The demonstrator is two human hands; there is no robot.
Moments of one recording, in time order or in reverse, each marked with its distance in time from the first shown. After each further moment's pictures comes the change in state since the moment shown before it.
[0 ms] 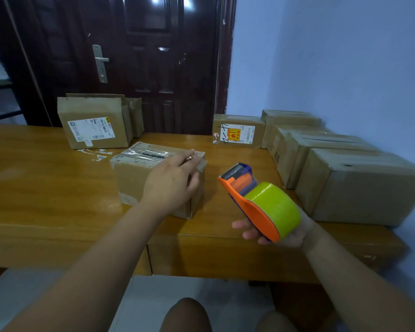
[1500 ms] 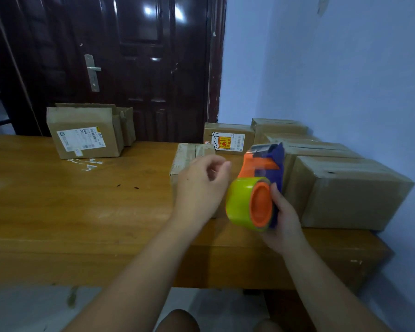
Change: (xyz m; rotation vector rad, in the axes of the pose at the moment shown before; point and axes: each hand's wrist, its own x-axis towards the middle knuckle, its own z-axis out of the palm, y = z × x) left_hand 0.011 0.089 -0.025 -0.715 0.139 -0.321; right_hand 0.001 -0.004 0.042 0.040 0.487 -0.634
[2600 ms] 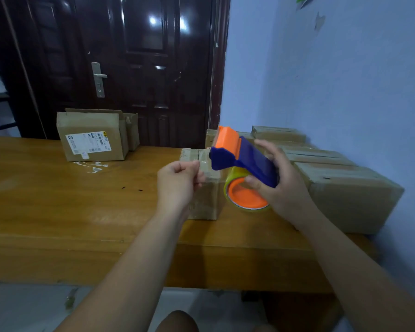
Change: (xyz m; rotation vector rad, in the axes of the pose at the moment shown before) left_hand 0.004 -0.006 -0.024 -0.585 0.138 -0.512; right_hand -0.018 -0.067 0.056 -1.208 -0.115 -0.622
